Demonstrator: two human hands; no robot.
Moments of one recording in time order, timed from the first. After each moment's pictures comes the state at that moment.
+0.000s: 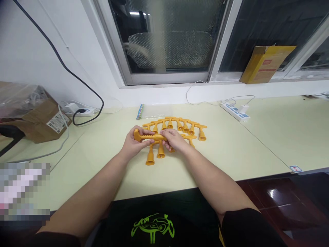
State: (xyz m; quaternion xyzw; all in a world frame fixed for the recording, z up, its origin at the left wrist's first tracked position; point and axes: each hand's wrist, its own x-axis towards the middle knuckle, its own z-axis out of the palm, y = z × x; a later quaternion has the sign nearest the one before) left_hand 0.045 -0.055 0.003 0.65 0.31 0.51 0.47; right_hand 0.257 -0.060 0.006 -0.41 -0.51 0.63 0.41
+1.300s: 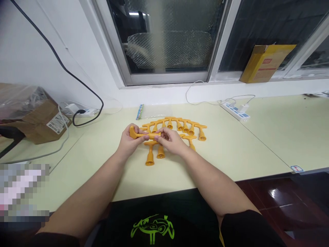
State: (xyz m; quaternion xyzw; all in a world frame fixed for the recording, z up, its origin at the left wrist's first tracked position) left_hand 0.039 -0.048 0.010 0.62 0.35 0.55 0.44; right_hand 0.255 -0.067 0.006 -0.39 -0.67 0.46 0.44
